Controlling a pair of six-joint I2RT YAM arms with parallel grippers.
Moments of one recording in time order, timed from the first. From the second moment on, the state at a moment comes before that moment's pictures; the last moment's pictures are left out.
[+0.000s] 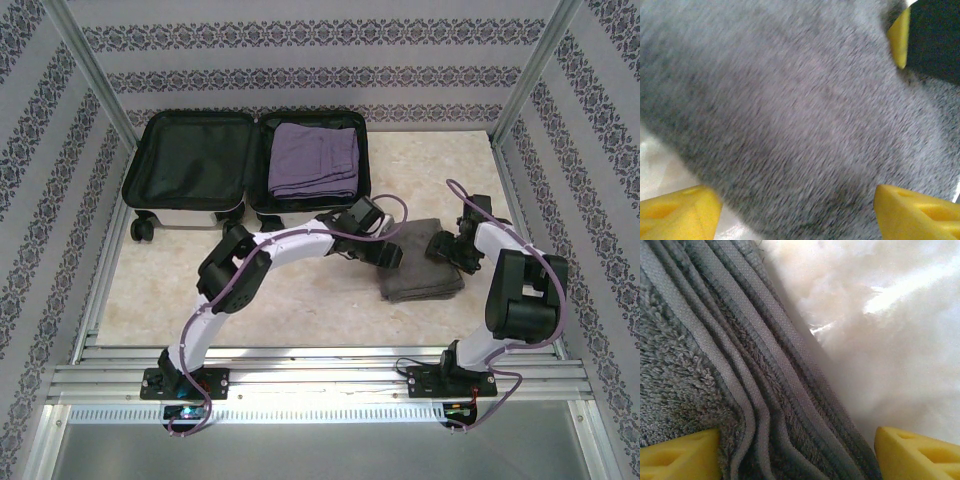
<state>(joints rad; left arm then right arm) -0.84 2.24 1.72 -0.39 0.34 -0.49 -0.19 1.60 0.88 -0.61 -0.15 0.32</state>
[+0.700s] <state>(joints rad) -0.84 2.41 2.04 -0.57 0.28 -0.42 -0.22 1.62 0.86 -0.54 -0.29 0.35</state>
